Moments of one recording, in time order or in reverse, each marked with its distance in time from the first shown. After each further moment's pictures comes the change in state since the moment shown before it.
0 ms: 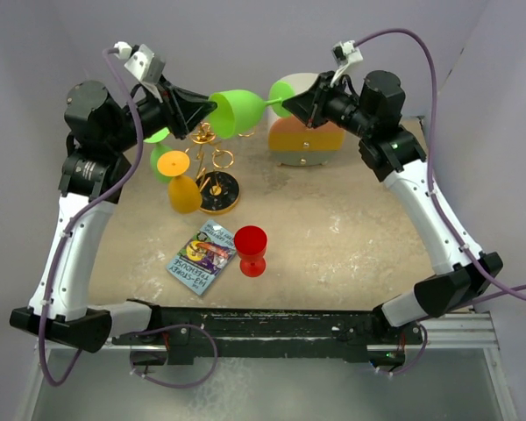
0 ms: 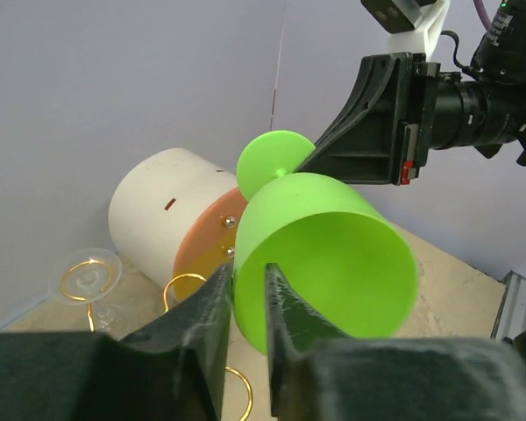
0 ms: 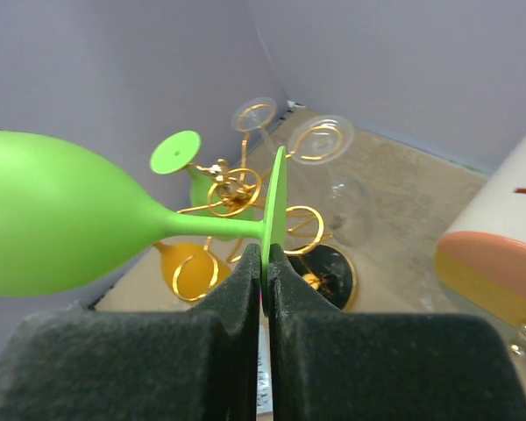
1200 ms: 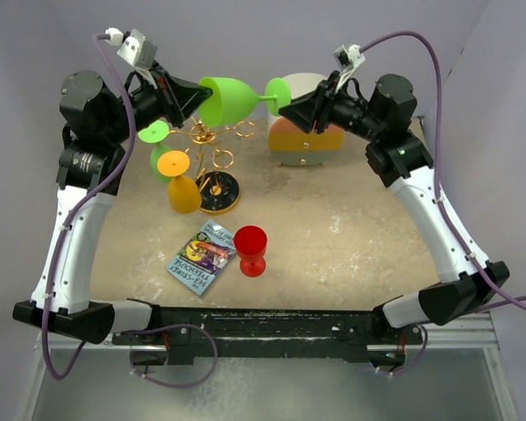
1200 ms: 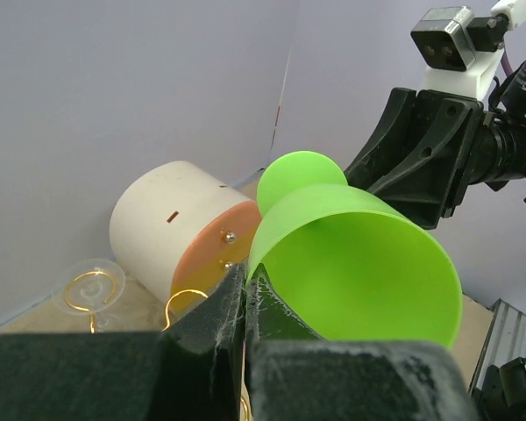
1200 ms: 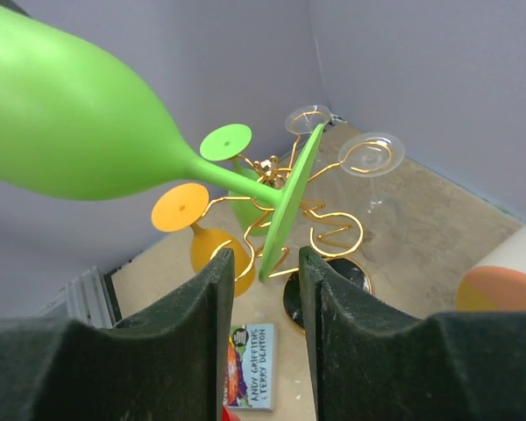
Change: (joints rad) left arm 0.017 0.042 0.086 -0.011 -0.019 -0.069; right arm -0.022 -0.058 -0.055 0.064 -0.166 -0.069
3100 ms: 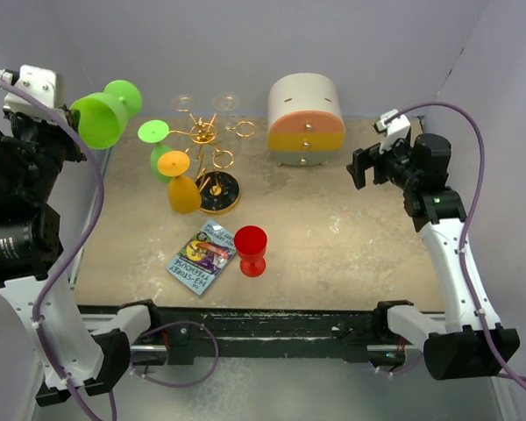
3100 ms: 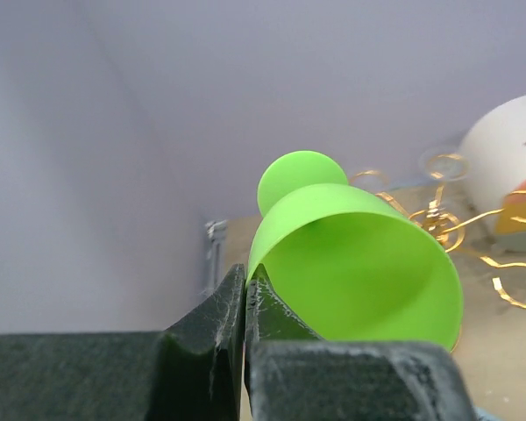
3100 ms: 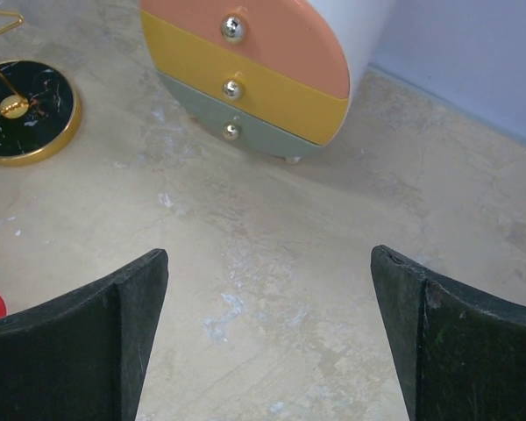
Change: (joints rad) left arm 0.435 -0.227 0.222 -0.615 -0.440 0.502; right arm -0.344 -0.360 -0.515 -0.264 0.264 -0.562
